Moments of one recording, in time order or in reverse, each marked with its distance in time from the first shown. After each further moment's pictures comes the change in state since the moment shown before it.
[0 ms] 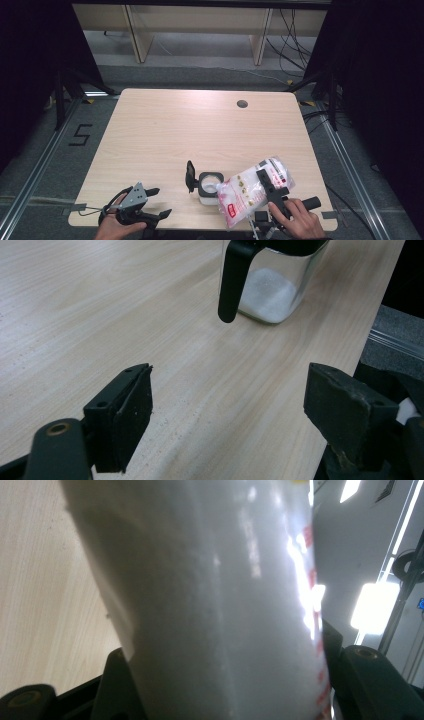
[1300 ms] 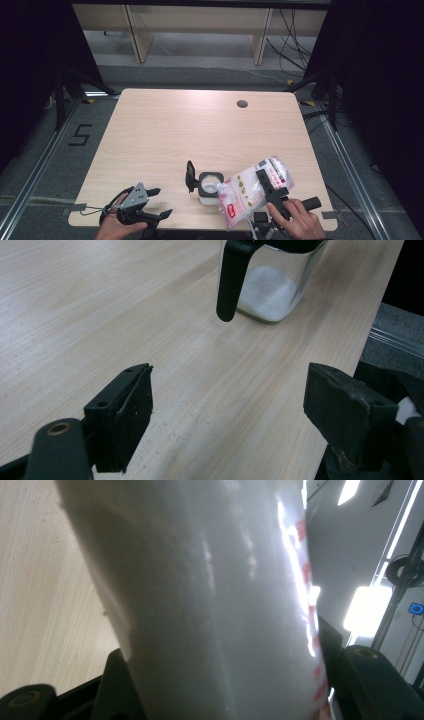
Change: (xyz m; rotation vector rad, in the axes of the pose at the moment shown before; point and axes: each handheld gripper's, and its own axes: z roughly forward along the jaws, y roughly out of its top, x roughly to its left) left arm 0.001 0.001 0.002 -0.011 -0.003 0.033; right arm -0.003 0.001 -0.002 0.010 -0.009 -0.017
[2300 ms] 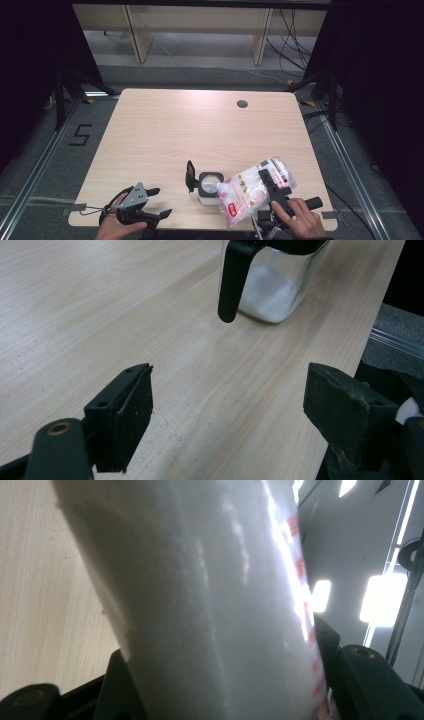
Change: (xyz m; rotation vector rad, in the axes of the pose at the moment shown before) left arm -0.002 0.000 0.001 -0.015 0.008 -0.041; right arm 0.005 -0.007 0.002 -0.029 0.021 0.127
